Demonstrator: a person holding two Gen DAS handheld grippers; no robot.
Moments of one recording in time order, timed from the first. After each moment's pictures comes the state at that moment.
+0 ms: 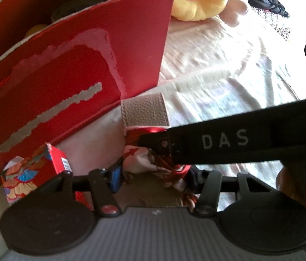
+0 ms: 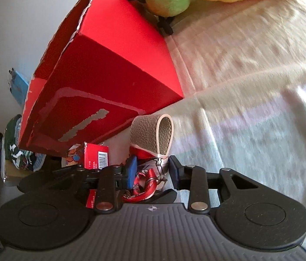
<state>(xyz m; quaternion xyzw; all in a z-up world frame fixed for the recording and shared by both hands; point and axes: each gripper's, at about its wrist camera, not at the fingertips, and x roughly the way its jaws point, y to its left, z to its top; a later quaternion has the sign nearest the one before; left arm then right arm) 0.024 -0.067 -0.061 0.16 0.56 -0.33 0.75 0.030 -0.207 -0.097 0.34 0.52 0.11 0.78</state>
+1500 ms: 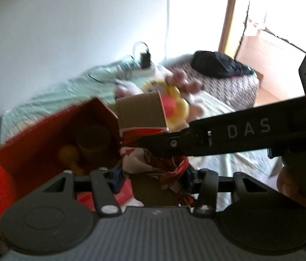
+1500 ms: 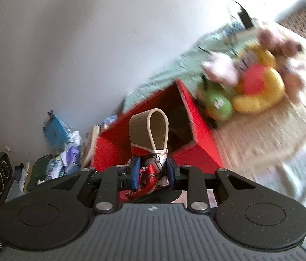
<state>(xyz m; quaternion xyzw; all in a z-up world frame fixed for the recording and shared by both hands) 0.012 -0.031 0.103 0.11 0.35 -0.40 0.84 0.004 -0.200 0.059 0.32 0.34 0.12 0.88</state>
